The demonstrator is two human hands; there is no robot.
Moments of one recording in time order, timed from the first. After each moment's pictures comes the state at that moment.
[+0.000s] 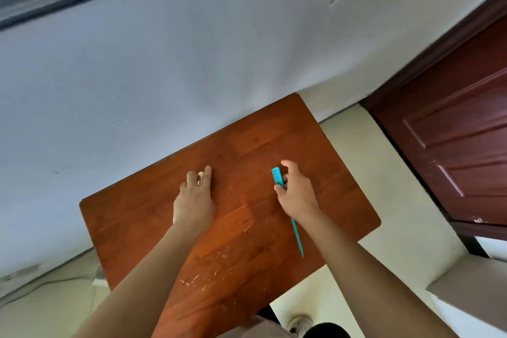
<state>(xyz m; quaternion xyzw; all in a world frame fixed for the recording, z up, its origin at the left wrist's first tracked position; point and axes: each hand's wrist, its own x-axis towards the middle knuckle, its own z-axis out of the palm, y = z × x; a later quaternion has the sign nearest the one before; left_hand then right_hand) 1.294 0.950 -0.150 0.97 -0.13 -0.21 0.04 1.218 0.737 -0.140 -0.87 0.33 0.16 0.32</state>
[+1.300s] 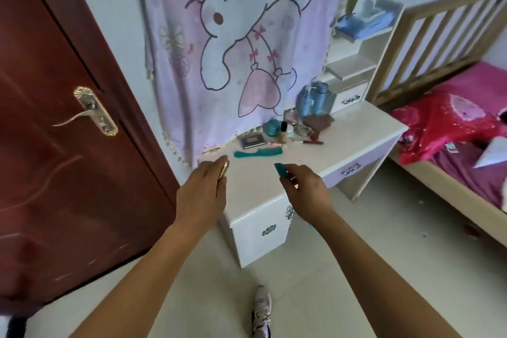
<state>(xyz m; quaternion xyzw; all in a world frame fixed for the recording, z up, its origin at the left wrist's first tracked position) 0.482 0.287 0.075 0.47 -0.84 -0.08 0.26 0.263 0.363 0.049 -0.52 0.77 -0.33 0.15</state>
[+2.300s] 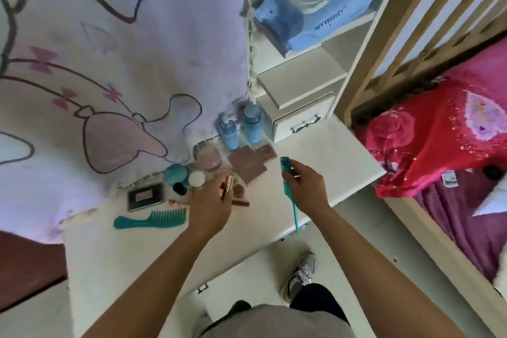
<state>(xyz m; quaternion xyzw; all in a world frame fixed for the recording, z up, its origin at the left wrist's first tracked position) -0.004 0.061 -0.059 0.58 -0.76 -0.27 0.12 -0.221 0.122 -0.066 -0.39 0.81 -0.33 0.28</state>
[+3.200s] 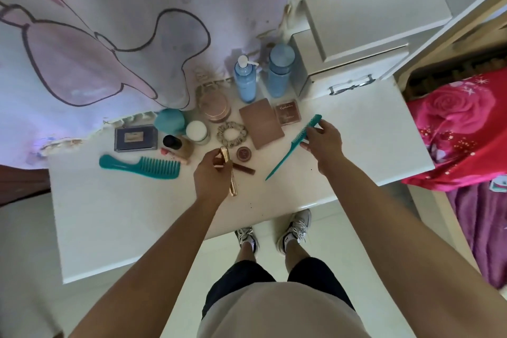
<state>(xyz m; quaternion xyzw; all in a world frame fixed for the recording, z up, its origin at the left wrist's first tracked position) -0.020 0.049 -0.161 0.76 -0.48 -0.40 0.18 -0.266 0.030 -0.165 -0.11 0.76 -0.40 0.50</state>
